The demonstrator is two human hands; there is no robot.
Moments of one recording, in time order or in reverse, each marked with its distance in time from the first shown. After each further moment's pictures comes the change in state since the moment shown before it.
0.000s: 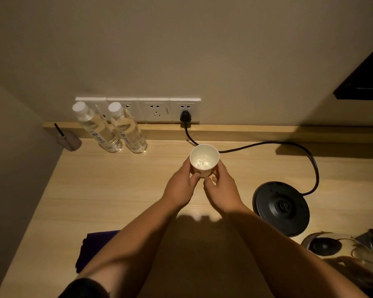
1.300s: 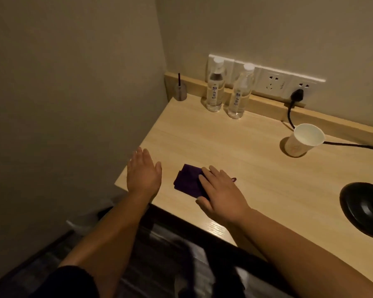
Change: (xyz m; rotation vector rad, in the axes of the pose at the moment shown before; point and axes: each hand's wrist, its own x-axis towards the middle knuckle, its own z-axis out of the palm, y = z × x) left_hand -0.249 -0.168 -0.191 0.658 0.331 -0.674; right_hand -0.150 -0.039 0.179 -1.090 -0.538 -0.859
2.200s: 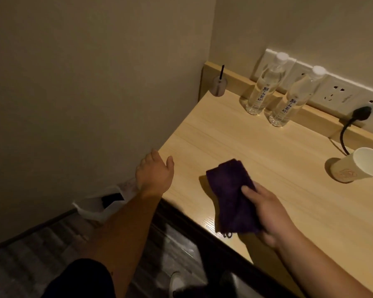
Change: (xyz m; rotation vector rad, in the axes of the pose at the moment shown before) left_hand 0.030 -0.049 0.027 -0.155 0.018 -0.209; right_hand 0.022 -0.033 -0.043 1.705 0.051 0.737
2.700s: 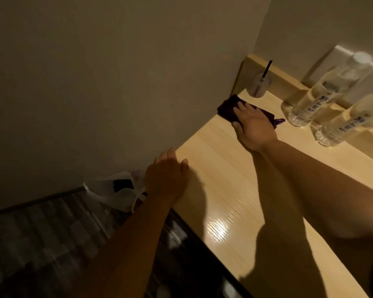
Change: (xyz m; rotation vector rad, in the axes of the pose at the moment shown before) left_hand 0.010 -0.005 0.008 -0.023 0.069 0.008; right_hand 0.276 -0.071 0.046 -1.664 -0.098 -0.871
